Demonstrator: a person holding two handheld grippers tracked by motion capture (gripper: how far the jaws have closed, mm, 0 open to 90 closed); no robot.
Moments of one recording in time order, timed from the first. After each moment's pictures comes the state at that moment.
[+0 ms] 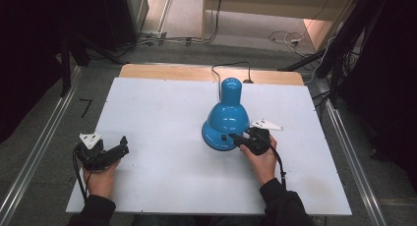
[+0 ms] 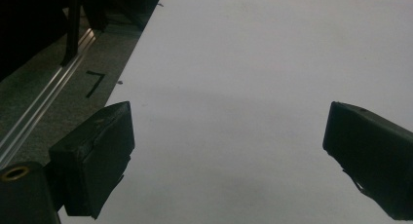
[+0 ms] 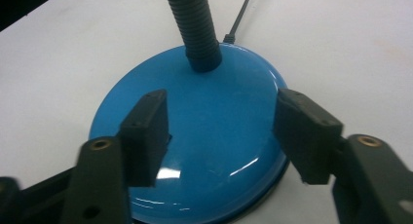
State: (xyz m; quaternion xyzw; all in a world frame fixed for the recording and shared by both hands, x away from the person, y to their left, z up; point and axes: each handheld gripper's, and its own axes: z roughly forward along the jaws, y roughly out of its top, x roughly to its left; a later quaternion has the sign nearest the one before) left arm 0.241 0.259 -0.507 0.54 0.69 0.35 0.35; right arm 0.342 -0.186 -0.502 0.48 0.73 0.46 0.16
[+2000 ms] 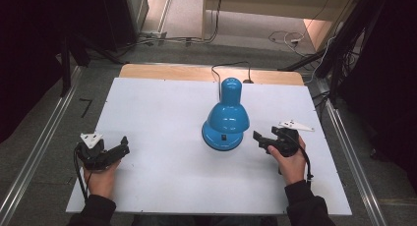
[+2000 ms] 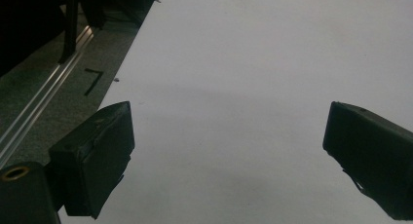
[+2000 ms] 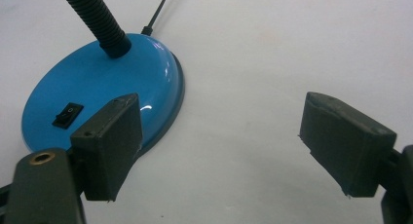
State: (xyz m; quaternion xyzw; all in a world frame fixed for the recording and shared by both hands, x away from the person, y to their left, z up) left arm 0.242 0.258 -0.508 0.54 0.69 0.34 0.35; right arm 0.337 -0.261 -0.486 0.51 0.72 0.43 0.17
